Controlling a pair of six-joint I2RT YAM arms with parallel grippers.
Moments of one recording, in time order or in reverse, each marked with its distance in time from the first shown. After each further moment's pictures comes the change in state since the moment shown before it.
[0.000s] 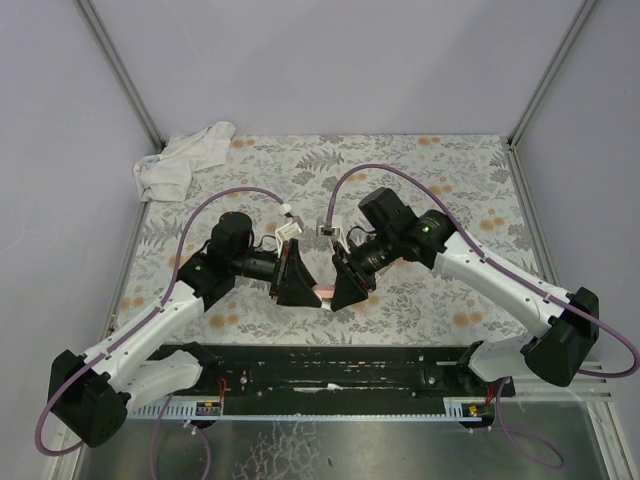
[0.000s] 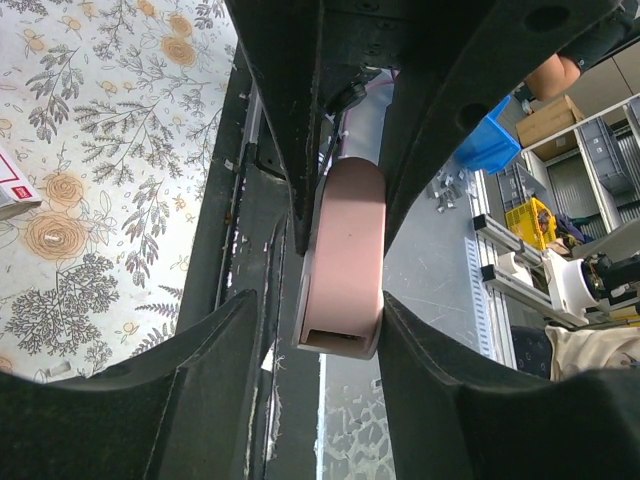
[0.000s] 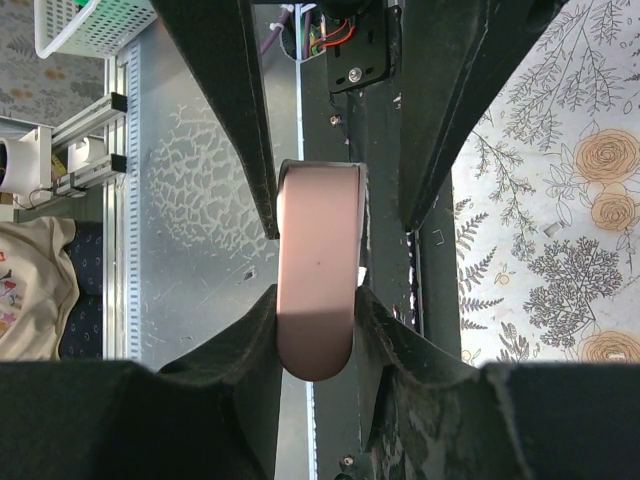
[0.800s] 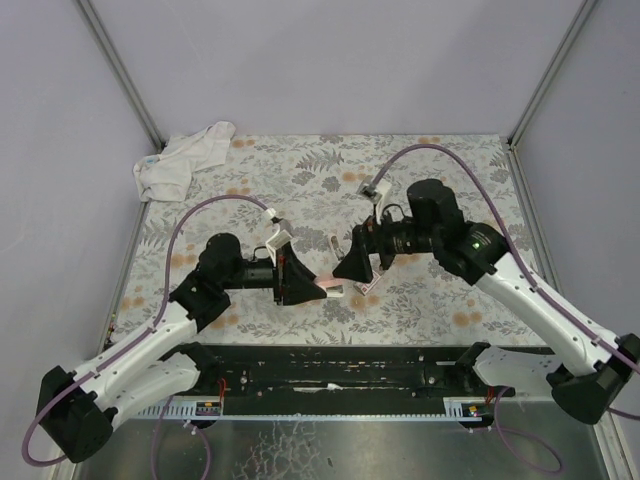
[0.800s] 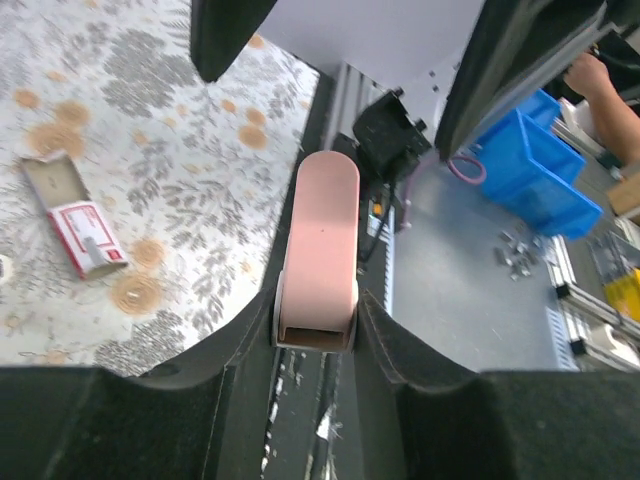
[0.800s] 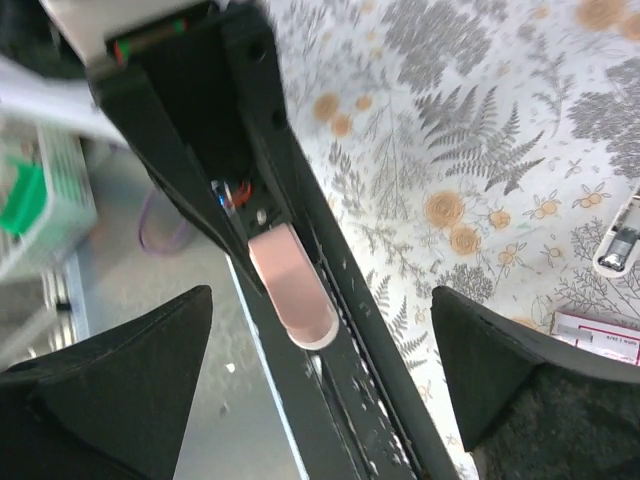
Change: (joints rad) left arm -0.068 -0.124 -0.130 0.237 -0.220 -0.069; right arm -0.073 -0.212 -0.061 0.217 0.293 0.300
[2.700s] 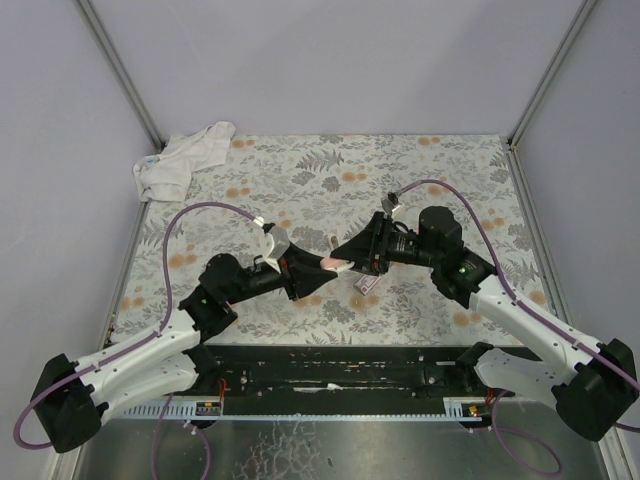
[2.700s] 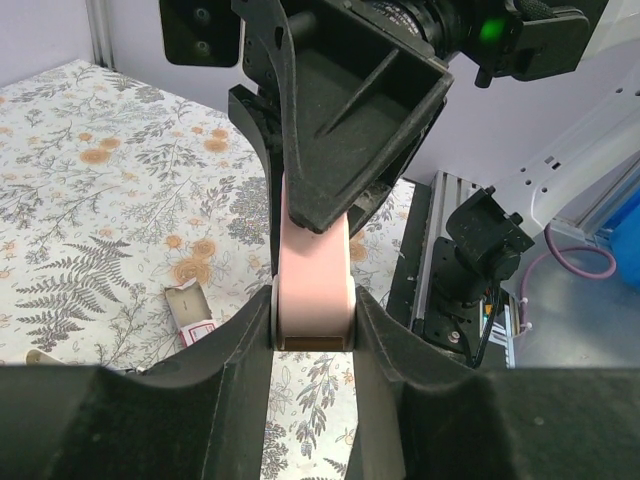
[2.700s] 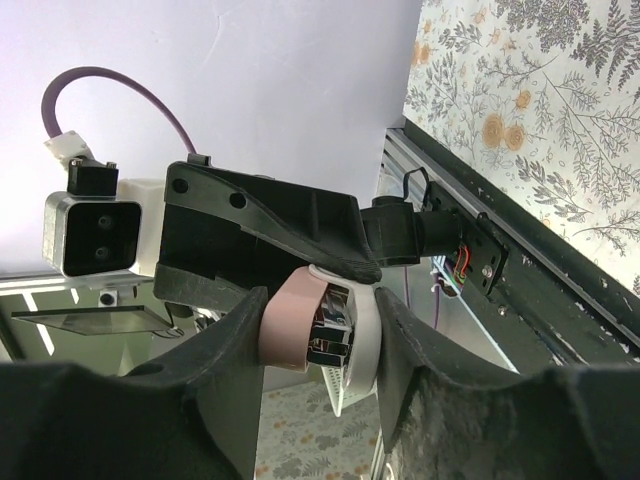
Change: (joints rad) left arm -0.169 -0.026 -0.130 0.389 -0.459 0.145; right arm -0.092 -0.118 -0.442 0.665 -0.020 1.106
